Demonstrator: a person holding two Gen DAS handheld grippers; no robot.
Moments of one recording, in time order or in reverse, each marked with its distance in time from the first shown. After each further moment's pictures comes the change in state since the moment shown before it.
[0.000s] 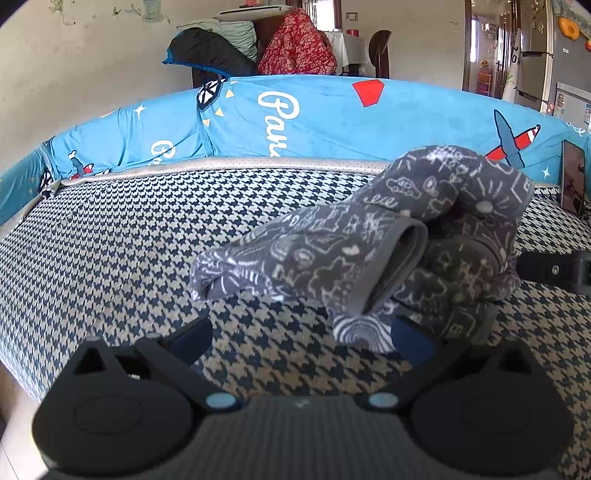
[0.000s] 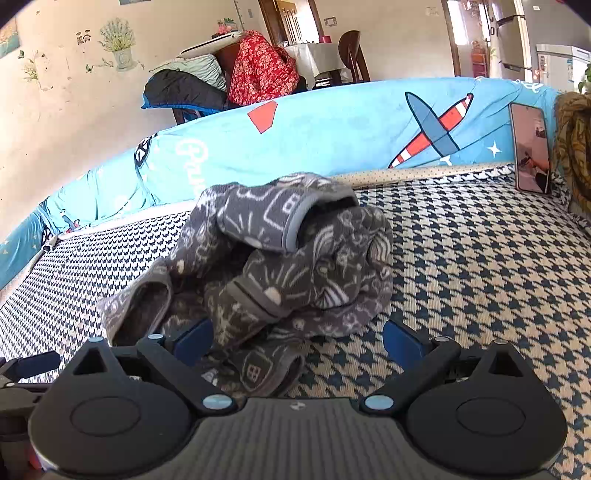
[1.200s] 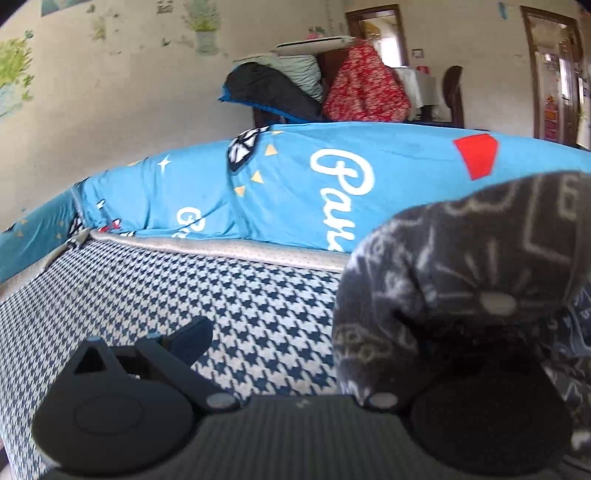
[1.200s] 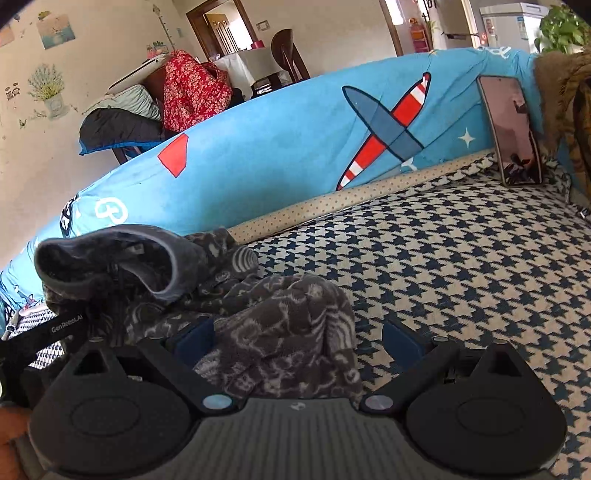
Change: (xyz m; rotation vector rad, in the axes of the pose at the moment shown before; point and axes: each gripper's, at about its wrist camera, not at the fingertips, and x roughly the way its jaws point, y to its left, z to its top) left arm 0.158 0.022 0.136 -0.159 -0.109 0.273; right arm 0.086 -0.045 0.069 0.228 0.012 -0.061
